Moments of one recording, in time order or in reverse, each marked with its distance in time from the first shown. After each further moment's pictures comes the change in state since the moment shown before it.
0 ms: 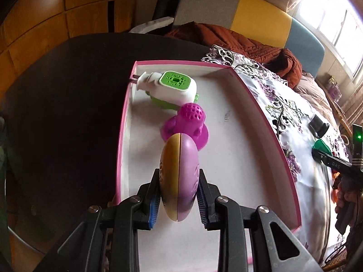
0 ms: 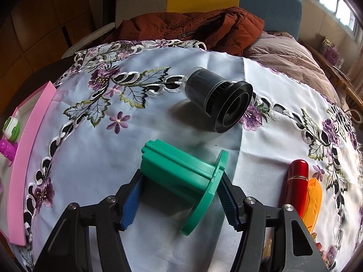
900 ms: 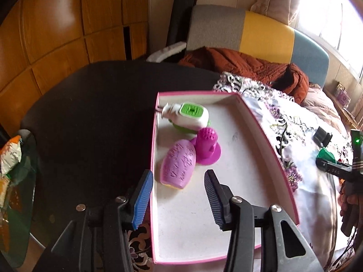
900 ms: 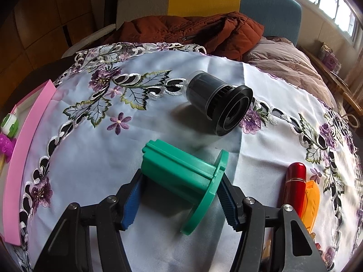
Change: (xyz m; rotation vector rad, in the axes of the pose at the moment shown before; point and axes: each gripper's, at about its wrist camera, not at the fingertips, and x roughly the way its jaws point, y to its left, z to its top) left arm -0.060 0.001 -0.009 -0.001 -0.162 0.125; right arm -0.002 0.004 -0.002 -0.020 -0.026 -0.027
